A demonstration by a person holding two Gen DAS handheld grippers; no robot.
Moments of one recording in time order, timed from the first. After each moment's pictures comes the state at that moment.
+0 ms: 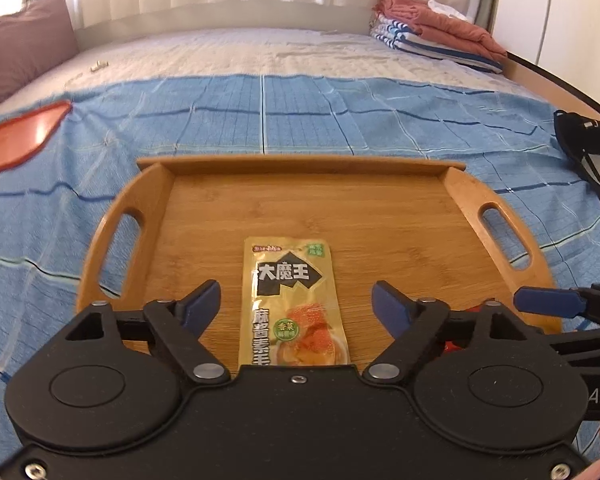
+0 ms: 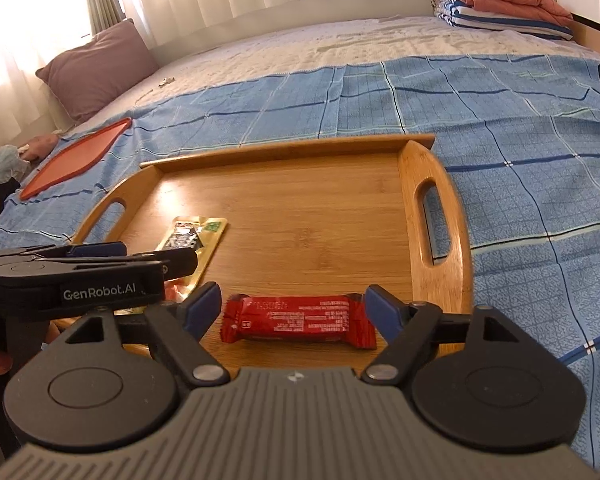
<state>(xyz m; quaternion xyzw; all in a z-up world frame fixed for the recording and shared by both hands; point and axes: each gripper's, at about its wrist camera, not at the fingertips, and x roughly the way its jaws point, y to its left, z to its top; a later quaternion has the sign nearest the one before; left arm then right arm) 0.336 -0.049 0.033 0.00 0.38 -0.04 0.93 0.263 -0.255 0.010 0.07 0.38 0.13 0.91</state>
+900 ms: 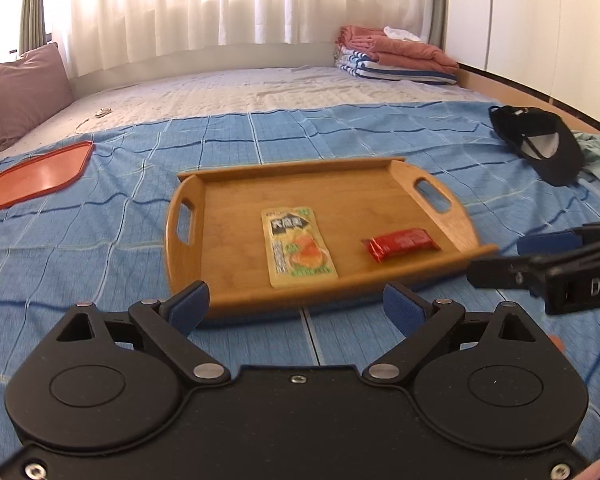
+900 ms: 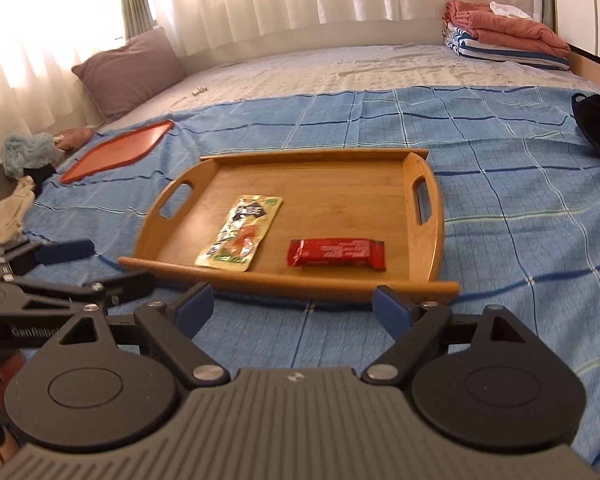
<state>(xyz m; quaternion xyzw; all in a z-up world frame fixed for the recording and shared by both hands) 0.167 -0.016 0.087 0.04 0.32 -0.09 0.94 0.143 -0.255 0.063 0.05 0.35 0.15 0.92</state>
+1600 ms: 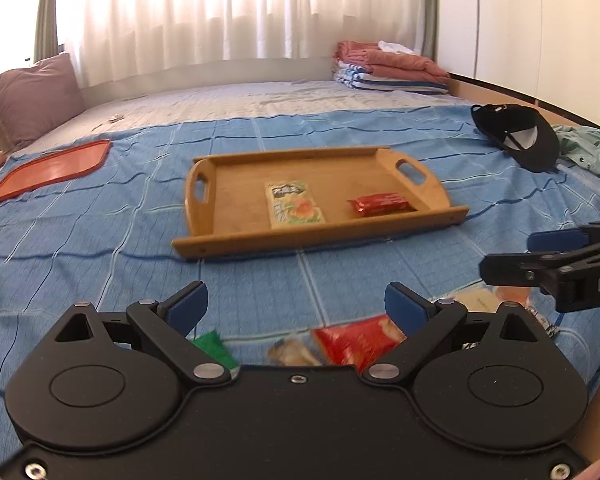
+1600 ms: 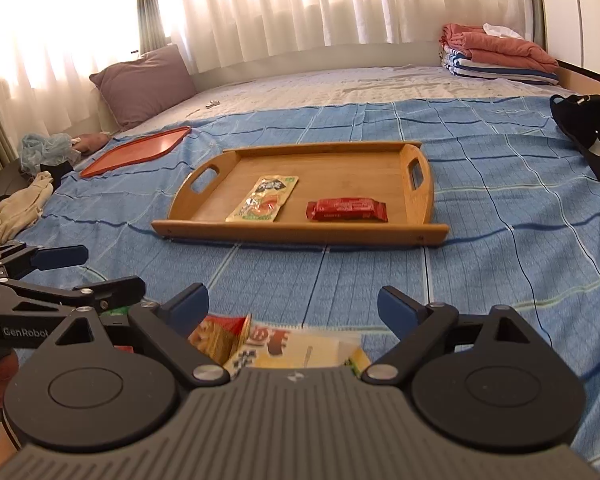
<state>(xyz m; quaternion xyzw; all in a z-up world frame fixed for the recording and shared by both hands) 0.068 -0.003 0.070 0.04 0.29 -0.08 0.95 0.048 -0.253 0.045 0.04 0.31 0.15 0.94</state>
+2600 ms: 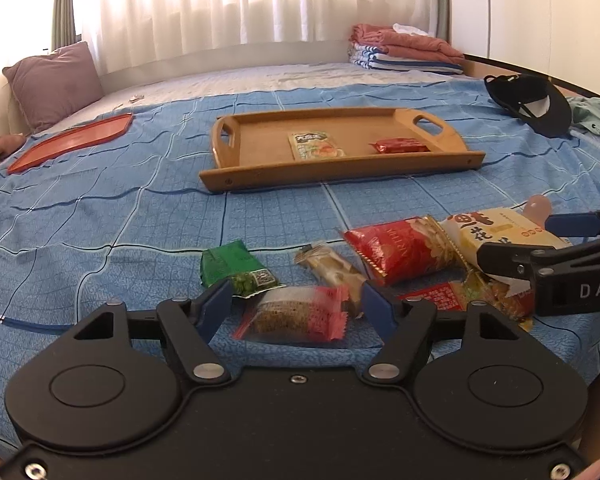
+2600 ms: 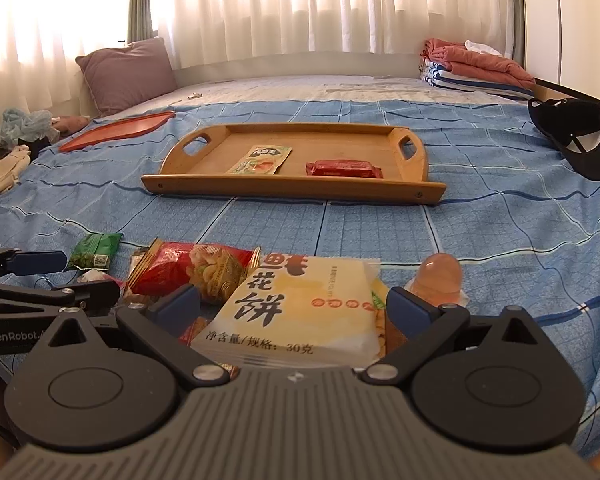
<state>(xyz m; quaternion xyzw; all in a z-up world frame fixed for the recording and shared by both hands) 0.027 0.013 0.018 0.05 0.30 -0.06 0.95 0.005 -0.216 -0.004 0.00 0.29 0.10 0.95</state>
